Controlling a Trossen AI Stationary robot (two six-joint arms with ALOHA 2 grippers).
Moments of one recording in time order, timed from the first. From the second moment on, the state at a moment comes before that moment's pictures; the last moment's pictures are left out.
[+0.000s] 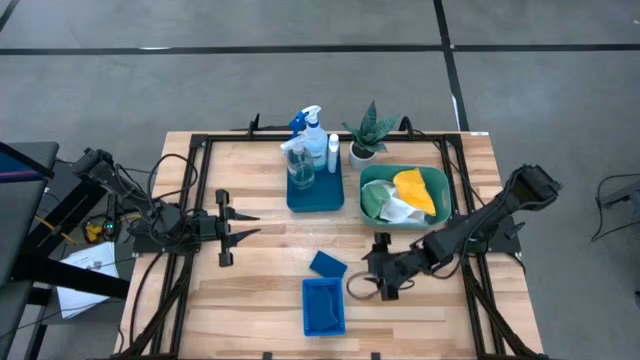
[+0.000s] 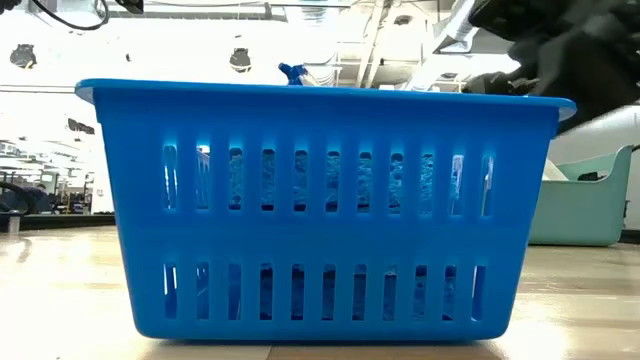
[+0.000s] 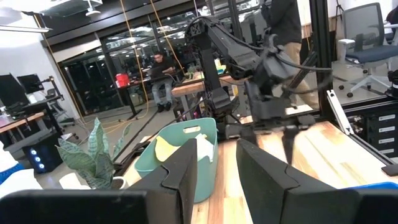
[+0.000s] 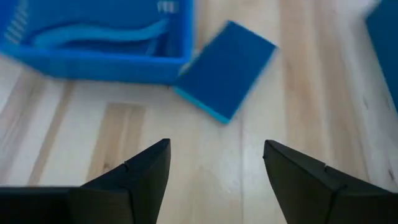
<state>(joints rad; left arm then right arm) -0.58 0.68 0.39 0.41 -0.71 0.31 0.52 1.49 0.77 -0.17 0.36 0.29</state>
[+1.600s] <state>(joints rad) -0.58 0.68 0.39 0.41 -0.71 0.31 0.39 1.87 0.89 0.05 0.20 -0.06</state>
